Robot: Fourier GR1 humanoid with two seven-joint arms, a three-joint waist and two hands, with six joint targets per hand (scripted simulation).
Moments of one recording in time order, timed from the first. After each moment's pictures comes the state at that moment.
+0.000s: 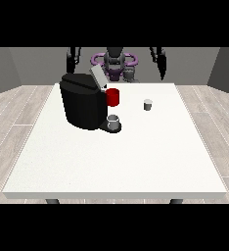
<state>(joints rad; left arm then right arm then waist) 0.01 0.12 -0.01 -1.58 -0.01 -0.01 0.03 0.02 -0.09 -0.01 -1.55 0.01 0.03 0.02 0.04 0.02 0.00</state>
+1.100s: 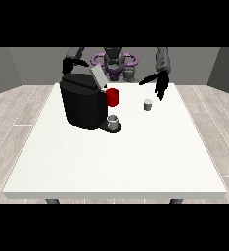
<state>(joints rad) -0.22 0.35 0.04 -1.25 -0.23 -0.08 -0.09 -0.06 -0.01 0.01 -1.59 -0.04 0.04 -0.15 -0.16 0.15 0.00</state>
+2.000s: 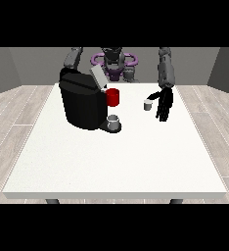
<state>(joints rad) -0.51 0.47 0.04 -0.83 -0.44 -0.11 -0.13 -0.18 -0.03 -0.01 -1.50 -0.02 -0.02 -0.16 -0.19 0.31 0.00</state>
